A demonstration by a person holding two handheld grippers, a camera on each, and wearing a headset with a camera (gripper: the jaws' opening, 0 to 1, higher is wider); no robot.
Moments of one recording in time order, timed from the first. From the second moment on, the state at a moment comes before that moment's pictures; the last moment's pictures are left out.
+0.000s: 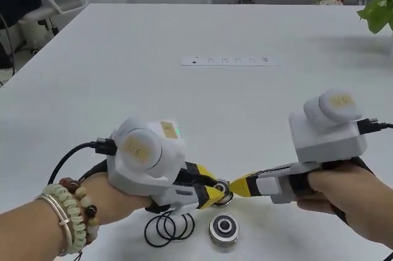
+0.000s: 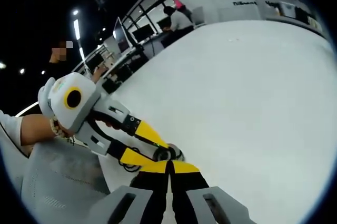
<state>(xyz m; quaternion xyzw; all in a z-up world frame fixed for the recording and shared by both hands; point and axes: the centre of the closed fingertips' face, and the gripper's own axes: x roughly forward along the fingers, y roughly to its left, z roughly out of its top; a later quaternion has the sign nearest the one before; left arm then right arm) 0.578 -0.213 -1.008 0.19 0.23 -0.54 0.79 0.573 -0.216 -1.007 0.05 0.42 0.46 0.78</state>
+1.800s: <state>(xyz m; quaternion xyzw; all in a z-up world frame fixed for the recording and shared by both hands) 0.571 -0.210 -0.979 0.15 0.23 -0.56 0.78 0.583 -0.217 -0.991 0.07 0.38 0.46 0.79</state>
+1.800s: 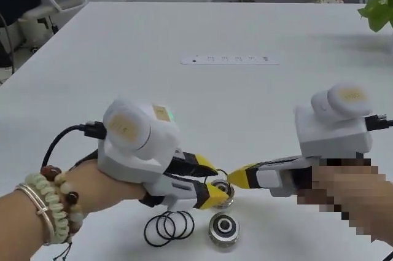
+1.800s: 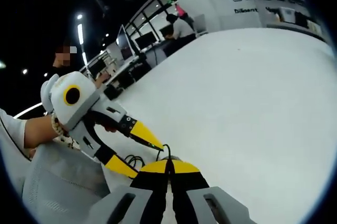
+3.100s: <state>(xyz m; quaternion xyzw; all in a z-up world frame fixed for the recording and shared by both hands) 0.520 -0.064 -0.946 0.15 0.24 -0.43 0.86 0.587 -0.212 -0.931 0.12 0.32 0.48 0.81</state>
